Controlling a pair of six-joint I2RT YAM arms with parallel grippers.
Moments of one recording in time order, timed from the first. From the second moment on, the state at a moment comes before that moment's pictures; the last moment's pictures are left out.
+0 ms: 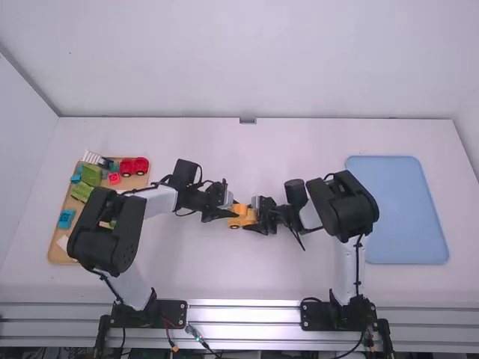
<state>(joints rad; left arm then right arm) -0.21 1.77 0.80 -0.10 1.03 1.13 0.34 2.18 0.67 0.68 -1.08 -0.79</state>
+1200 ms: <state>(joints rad) -0.27 1.84 0.63 0.30 0.97 0.82 0.34 2.18 0.67 0.67 -1.08 -0.79</state>
